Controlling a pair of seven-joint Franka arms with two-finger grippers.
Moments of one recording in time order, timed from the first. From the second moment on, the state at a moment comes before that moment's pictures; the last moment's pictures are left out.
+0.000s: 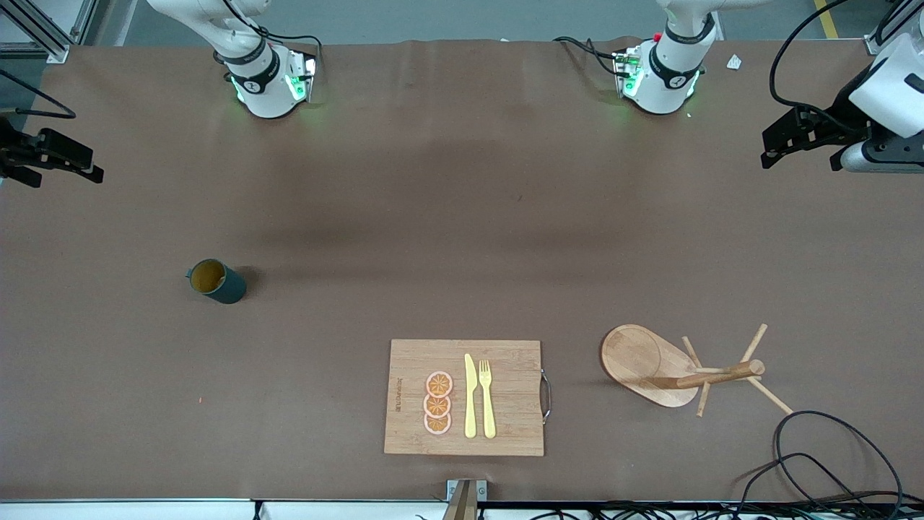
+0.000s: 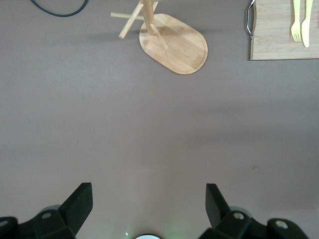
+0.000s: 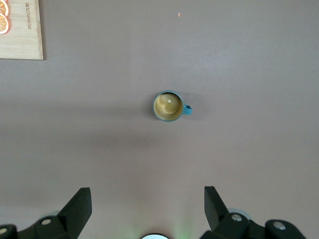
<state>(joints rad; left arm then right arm) 0.03 -0.04 -0.17 -1.52 -0.02 1.46 -0.08 -0.02 -0.01 -0.06 -1.53 0.05 1.44 -0.11</state>
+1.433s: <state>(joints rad) 0.03 -0.04 -0.18 -1.53 0.00 1.45 -0.08 -0.04 0.28 -0.08 -1.62 0.05 1.73 -0.47</state>
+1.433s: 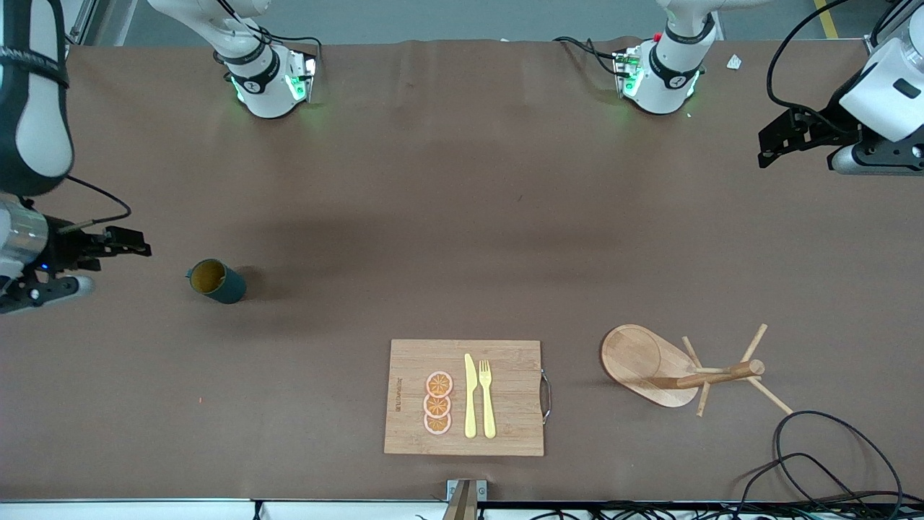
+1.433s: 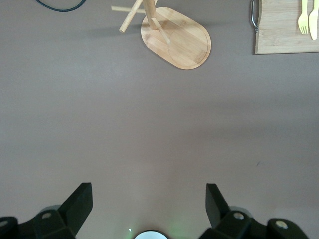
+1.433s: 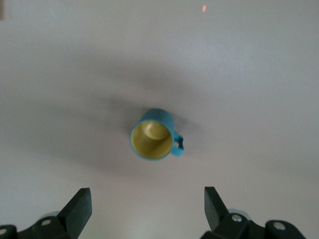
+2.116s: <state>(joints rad) 0.03 -0.04 -0.18 -1.53 0.00 1.45 -0.08 -0.08 0.40 -0.07 -1.87 0.05 2.09 -0.78</state>
